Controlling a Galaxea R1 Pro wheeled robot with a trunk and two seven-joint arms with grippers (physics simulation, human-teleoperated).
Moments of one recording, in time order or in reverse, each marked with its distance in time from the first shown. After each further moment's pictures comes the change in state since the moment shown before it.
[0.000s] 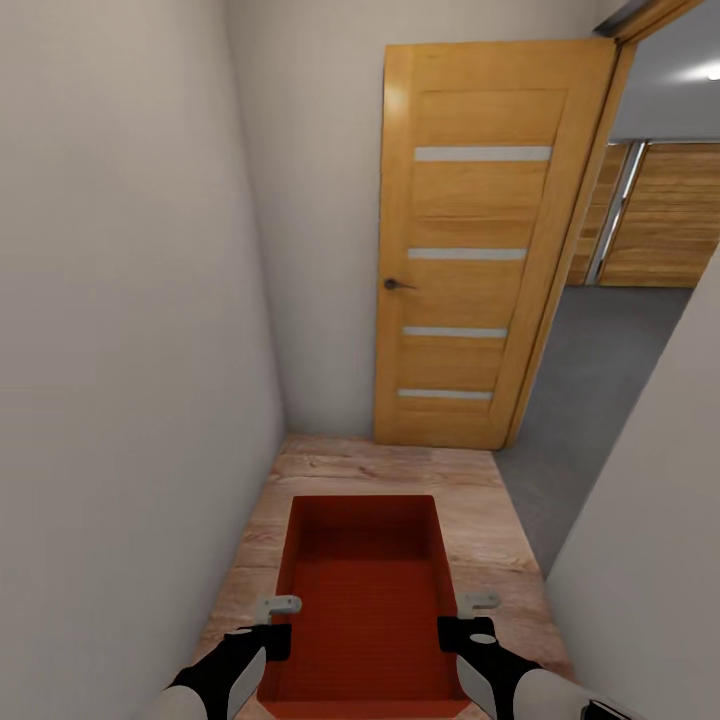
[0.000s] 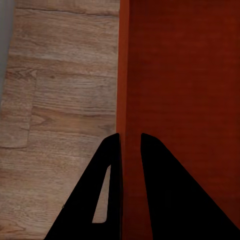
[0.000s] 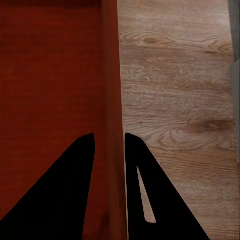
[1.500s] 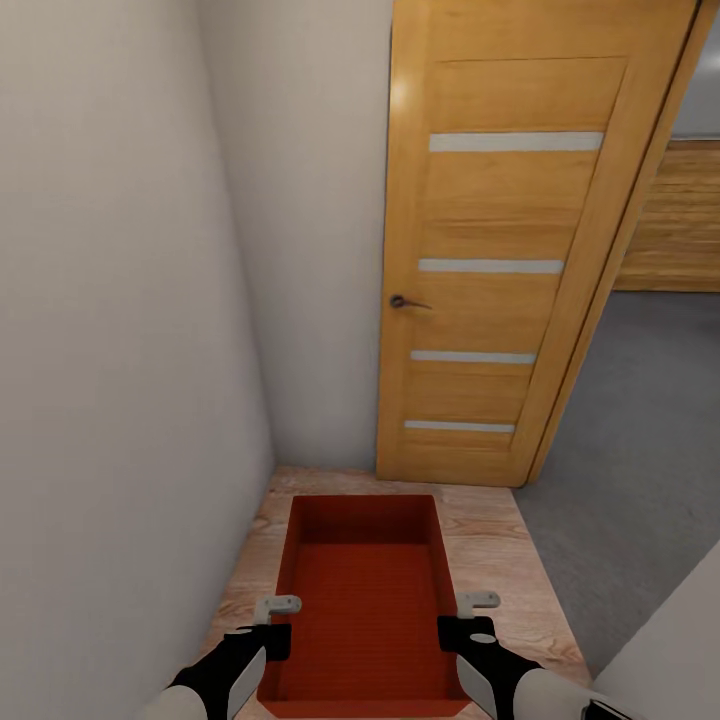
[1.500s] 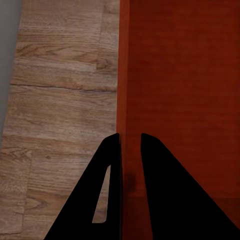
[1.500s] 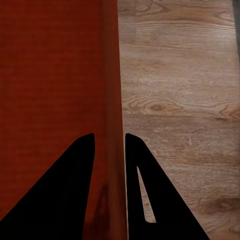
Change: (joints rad) left arm 0.000 0.000 0.000 0.000 0.002 -0.003 0.001; right arm 0.000 -0.002 -0.001 -0.004 0.003 -0.001 -0.001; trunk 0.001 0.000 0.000
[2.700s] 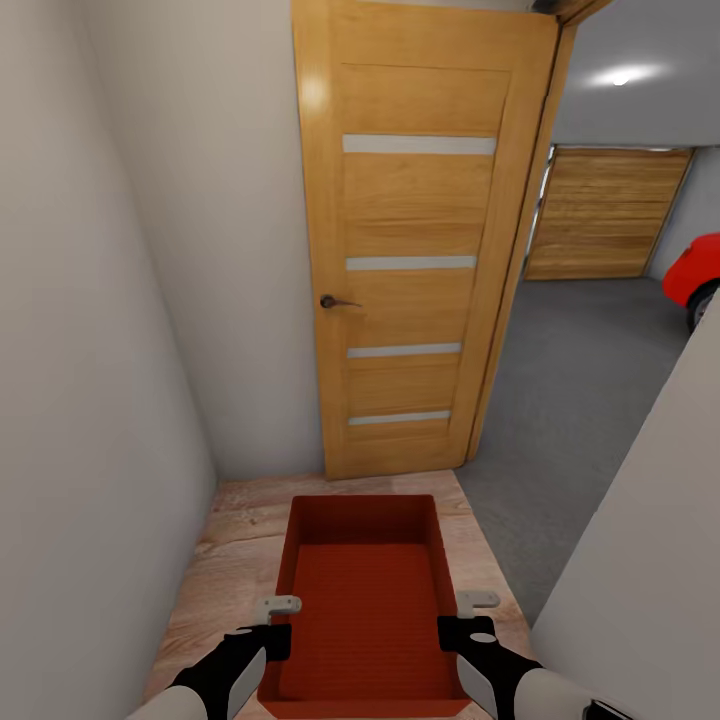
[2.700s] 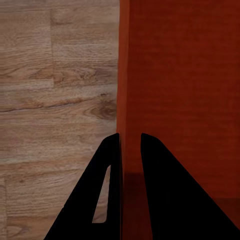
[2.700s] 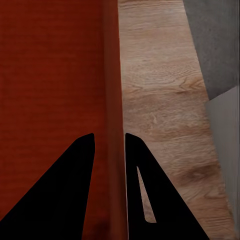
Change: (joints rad) left arm 0.000 0.000 0.001 0.002 0.001 0.000 0.000; right arm 0.000 -0.003 -0.001 -0.006 0.003 0.005 -0.001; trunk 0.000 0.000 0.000
